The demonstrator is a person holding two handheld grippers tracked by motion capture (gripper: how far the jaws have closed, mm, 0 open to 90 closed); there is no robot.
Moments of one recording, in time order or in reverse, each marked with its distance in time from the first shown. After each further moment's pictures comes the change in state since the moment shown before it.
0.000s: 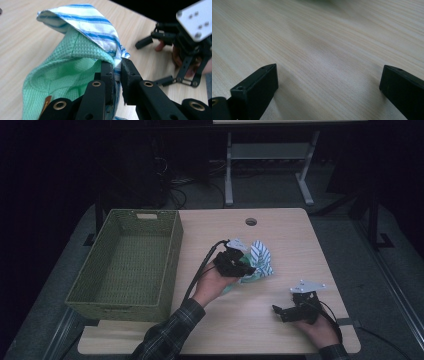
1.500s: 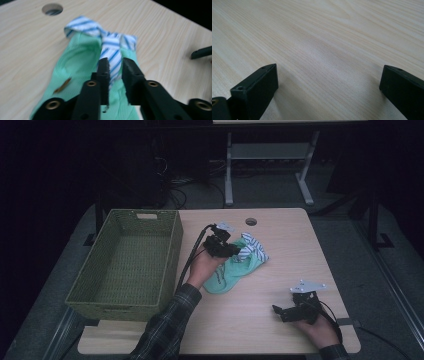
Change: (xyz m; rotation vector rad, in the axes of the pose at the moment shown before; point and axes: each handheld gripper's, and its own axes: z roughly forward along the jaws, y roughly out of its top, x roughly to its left) left arm 0.067 -0.001 -0.003 0.012 0.188 -0.083; right arm 0.000 0.000 0.000 -0.001 0.001 0.002
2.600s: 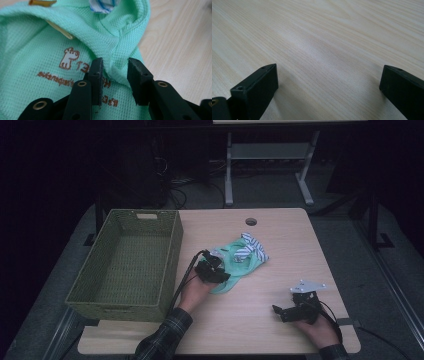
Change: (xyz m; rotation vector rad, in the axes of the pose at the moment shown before) left arm -0.014 -0.074 0.009 0.131 0.038 -0.038; right arm 0.000 0.000 0.000 0.000 -0.001 -0.003
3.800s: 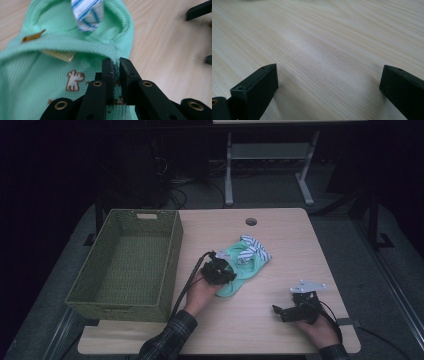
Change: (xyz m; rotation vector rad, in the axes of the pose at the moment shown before) left arm -0.027 0.011 -0.005 -0.064 -0.053 0.036; right arm 0.000 0.000 0.000 0.000 0.000 0.000
